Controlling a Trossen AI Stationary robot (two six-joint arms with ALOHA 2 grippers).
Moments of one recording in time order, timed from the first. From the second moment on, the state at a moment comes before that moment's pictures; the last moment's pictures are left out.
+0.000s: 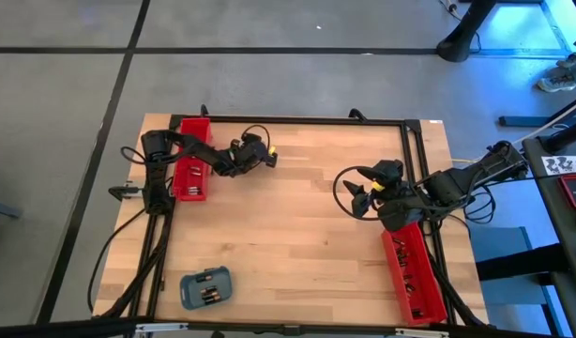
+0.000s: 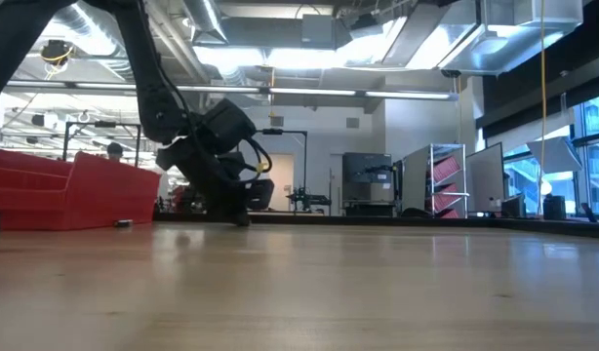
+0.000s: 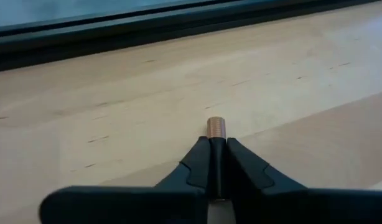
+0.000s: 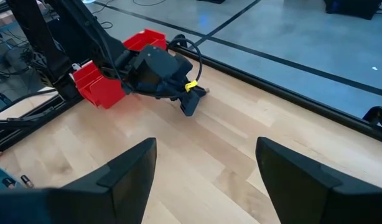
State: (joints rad) left arm 0.39 1.97 0.71 0.43 -0.58 -0.58; right arm 0.47 1.25 1.35 -1.02 0.92 1.04
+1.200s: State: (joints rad) left arm 0.21 1.40 0.76 0.70 0.11 -0.47; right arm 0.22 1.12 1.09 -0.26 0.37 0.47
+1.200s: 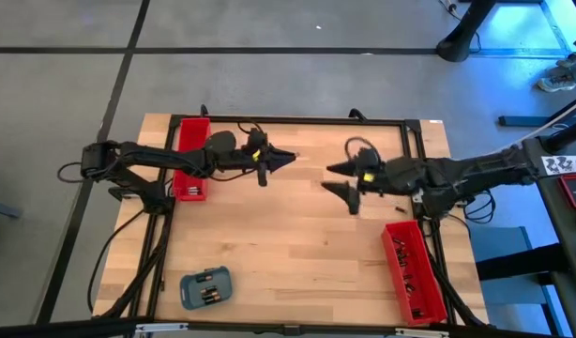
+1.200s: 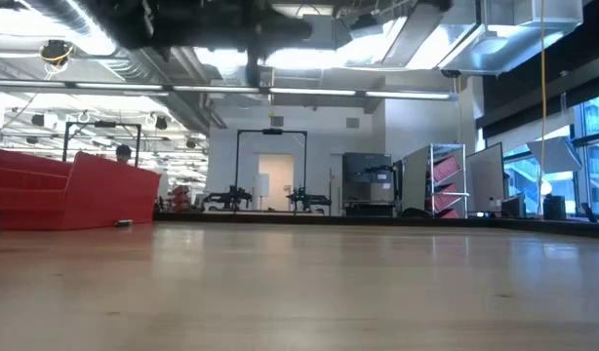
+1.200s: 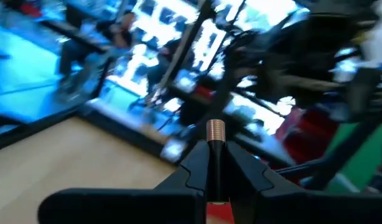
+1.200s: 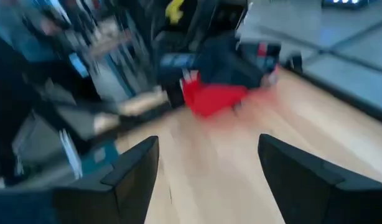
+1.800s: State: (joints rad) left arm 0.14 1.39 1.03 0.69 0.12 -0.38; right arm 0.04 1.25 1.03 0.49 0.20 0.37
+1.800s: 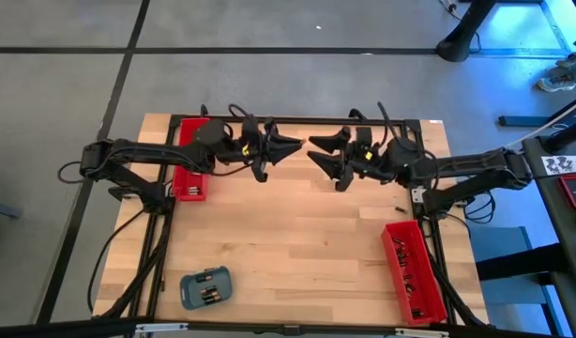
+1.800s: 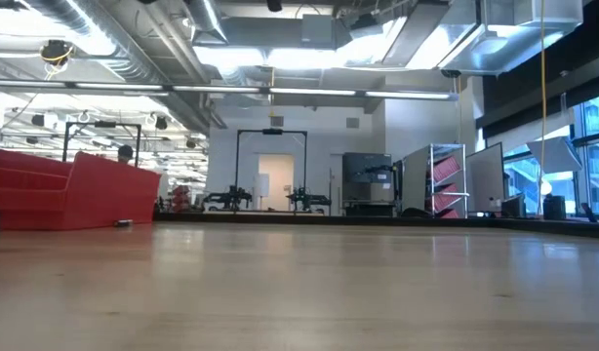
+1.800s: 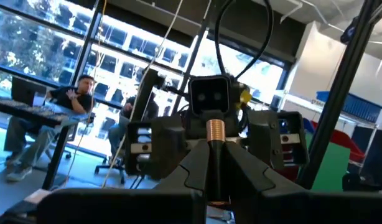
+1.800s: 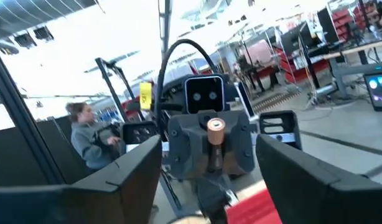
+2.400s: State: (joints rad) left arm 0.14 1.39 1.04 0.69 0.12 -0.38; right arm 0.04 1.31 1.03 0.63 0.29 0.37
